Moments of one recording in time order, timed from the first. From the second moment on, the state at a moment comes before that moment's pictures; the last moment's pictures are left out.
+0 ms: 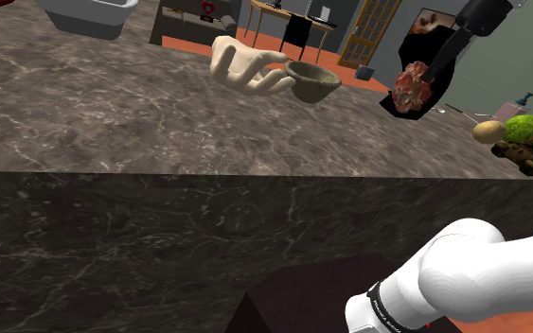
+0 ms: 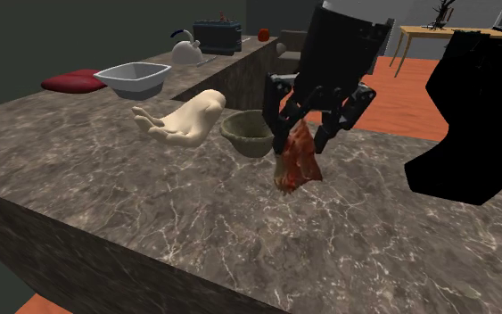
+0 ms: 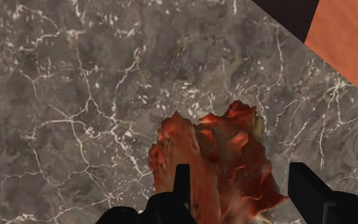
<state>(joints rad) 0.01 -0.64 -0.36 -1.87 0.00 1.28 -0.53</state>
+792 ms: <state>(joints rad) 0.04 -0.50 -0.38 -1.62 0.04 1.16 -0.52</state>
